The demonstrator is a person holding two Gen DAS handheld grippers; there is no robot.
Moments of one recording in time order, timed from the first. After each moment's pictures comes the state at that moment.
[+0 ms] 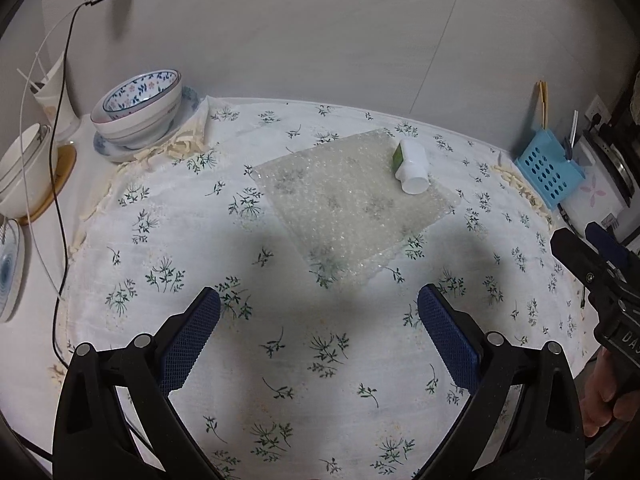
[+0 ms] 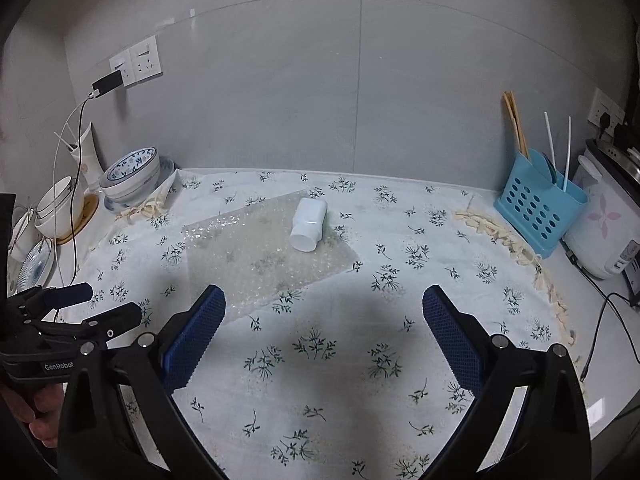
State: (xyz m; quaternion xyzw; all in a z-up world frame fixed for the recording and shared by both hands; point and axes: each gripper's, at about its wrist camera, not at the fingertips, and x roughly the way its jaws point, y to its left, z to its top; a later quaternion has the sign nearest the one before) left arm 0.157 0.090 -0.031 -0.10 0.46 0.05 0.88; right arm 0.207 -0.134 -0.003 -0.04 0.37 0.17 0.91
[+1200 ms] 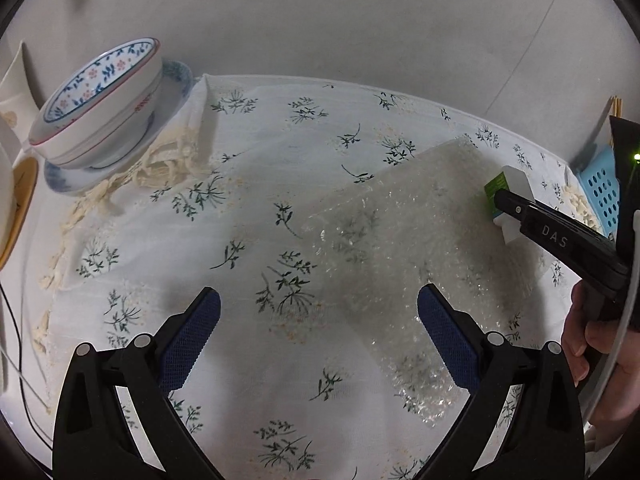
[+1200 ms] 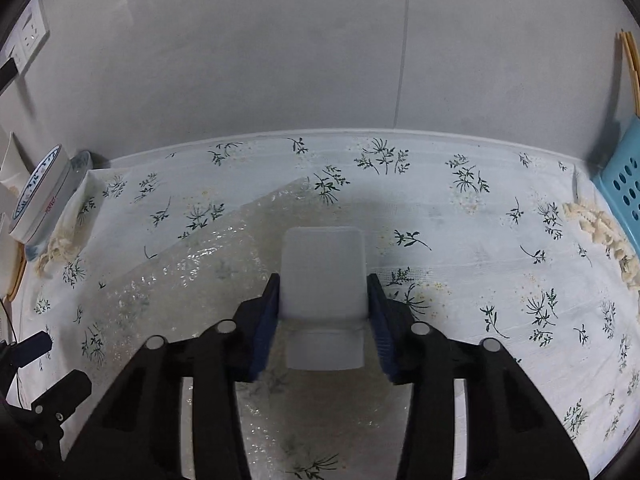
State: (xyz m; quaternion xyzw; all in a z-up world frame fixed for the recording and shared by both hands) left arm 0.277 0.160 -0.097 -0.10 0.51 0.06 0.85; right arm 0.384 -0.047 -0.112 0.00 0.47 0.15 0.87
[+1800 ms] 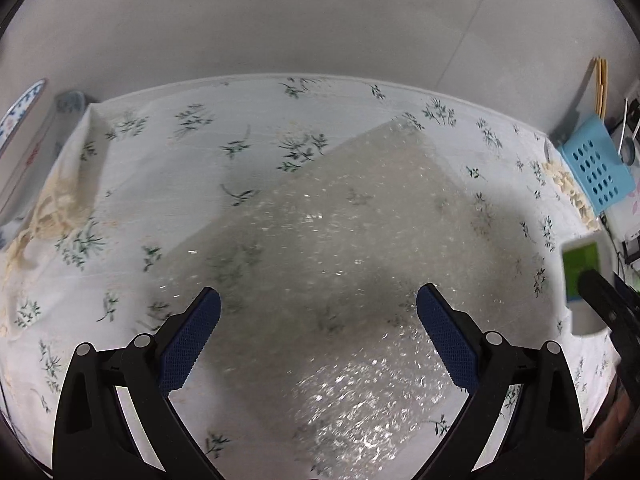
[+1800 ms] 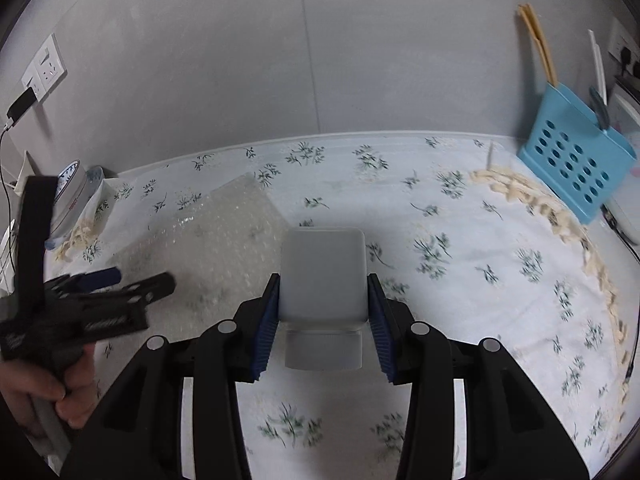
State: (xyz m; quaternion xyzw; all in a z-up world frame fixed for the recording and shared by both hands) left arm 0.330 0.092 -0.121 -0.07 0.53 0.01 0.84; right arm 0.312 -0.140 -0.075 0.02 0.45 0.12 0.88
